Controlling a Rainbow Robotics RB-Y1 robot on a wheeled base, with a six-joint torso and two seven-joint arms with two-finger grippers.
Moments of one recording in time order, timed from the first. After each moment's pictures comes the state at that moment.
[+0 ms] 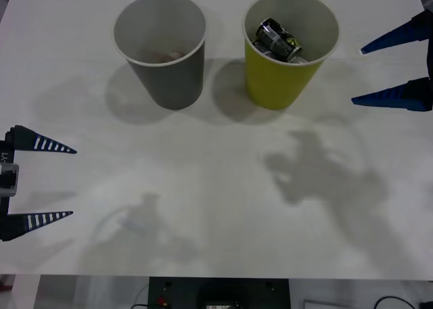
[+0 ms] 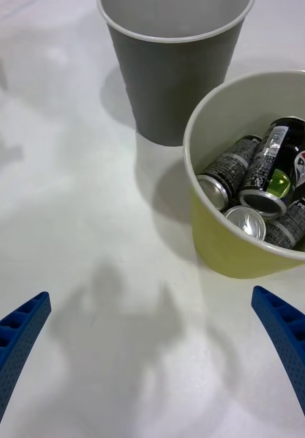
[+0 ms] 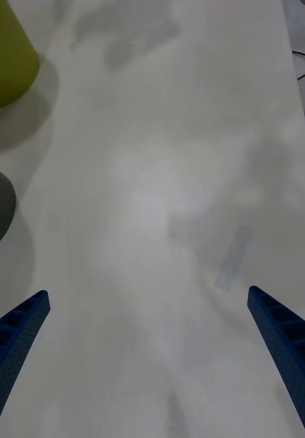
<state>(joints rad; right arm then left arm) -0.48 -1.13 -0.07 -1.73 1.38 -1.38 -0.65 0.26 1.13 0.26 -2.01 -1.31 -1.13 -0.09</state>
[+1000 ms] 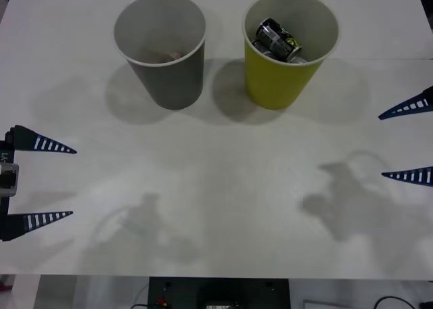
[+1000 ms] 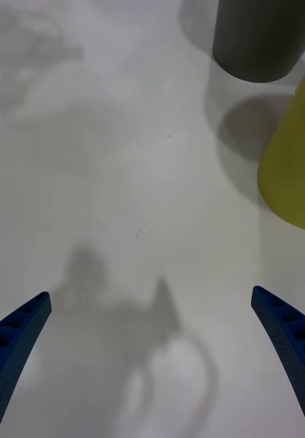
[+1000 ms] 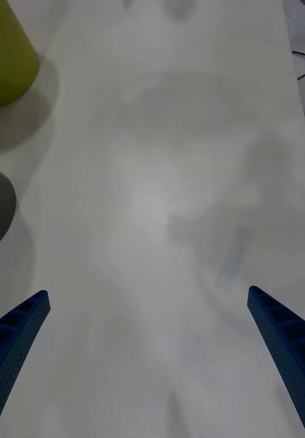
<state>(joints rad) -0.10 -1.13 -0.19 -1.76 1.34 -1.39 -0.19 0.26 1.13 0.26 -2.01 -1.31 -1.13 -0.09</state>
